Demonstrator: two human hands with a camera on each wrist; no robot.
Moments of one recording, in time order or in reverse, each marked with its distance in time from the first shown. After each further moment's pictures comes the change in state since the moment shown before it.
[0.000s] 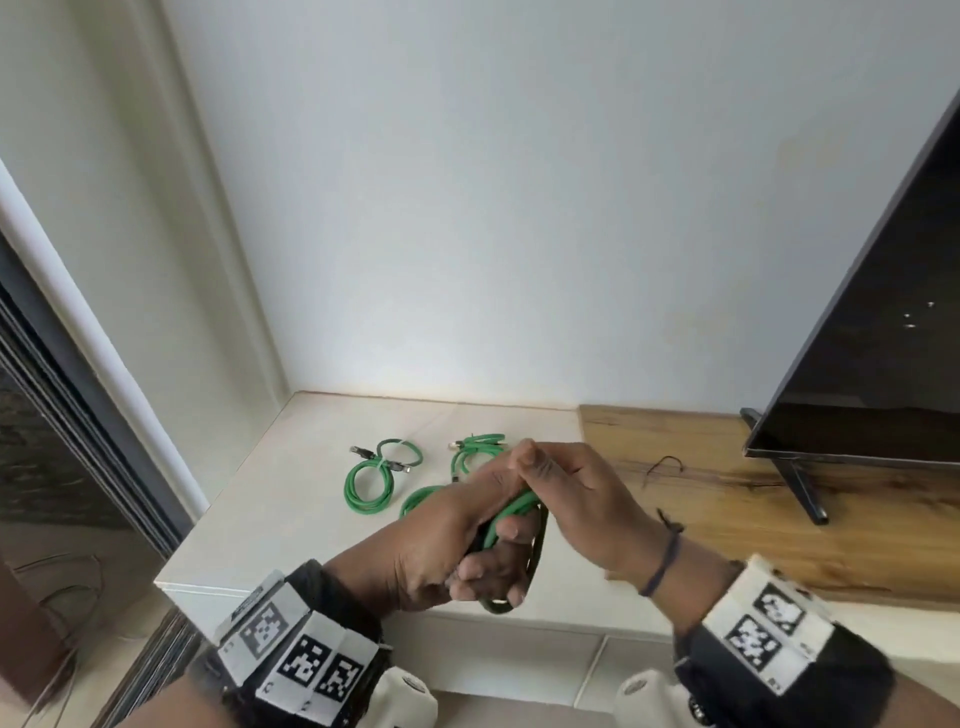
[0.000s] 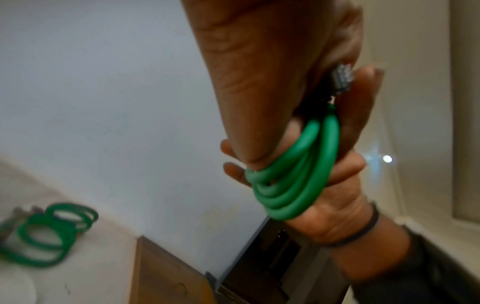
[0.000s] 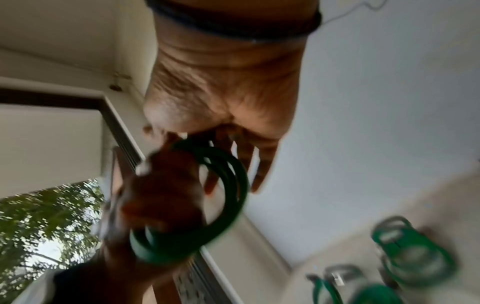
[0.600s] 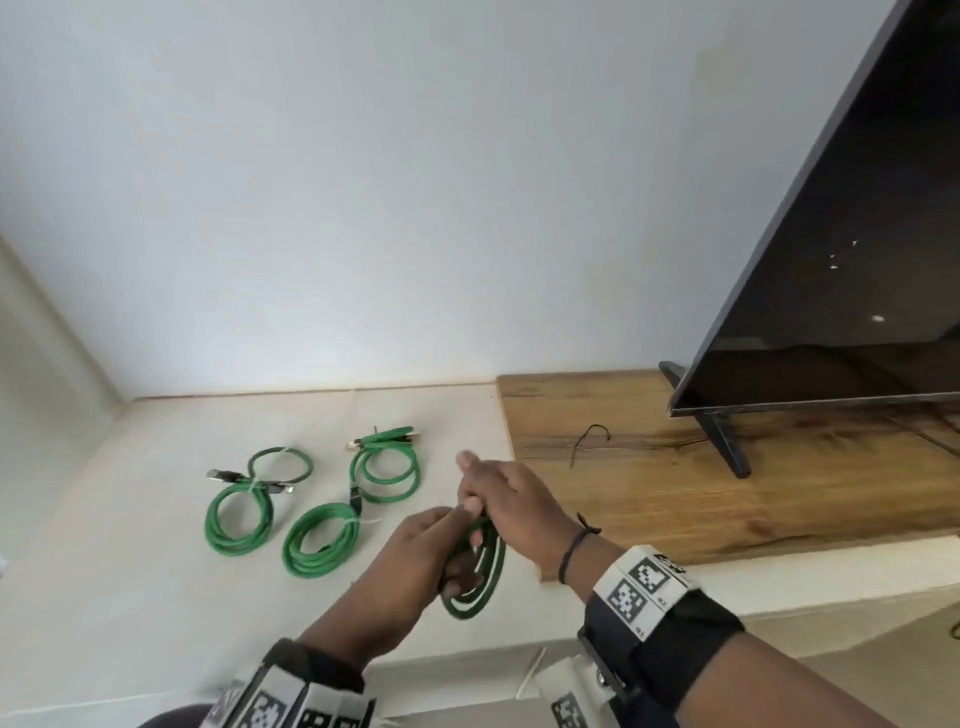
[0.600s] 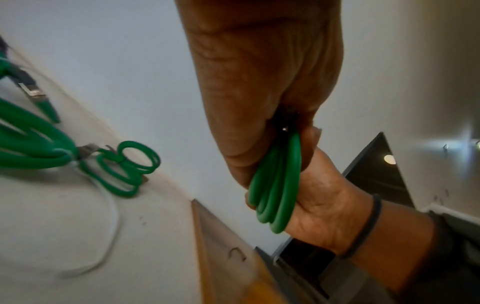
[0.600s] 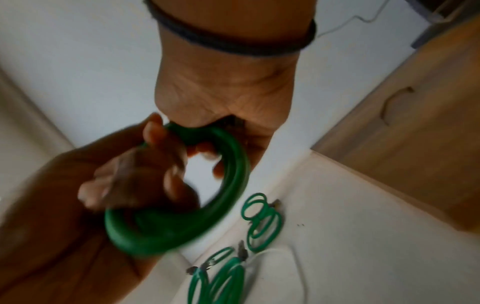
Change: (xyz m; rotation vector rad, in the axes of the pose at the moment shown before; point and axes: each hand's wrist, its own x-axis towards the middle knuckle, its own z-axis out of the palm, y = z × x) left_hand 0.103 -0.084 -0.058 0.041 0.415 -0.018; right_hand 0.018 0.152 -0.029 -0.023 0.268 0.426
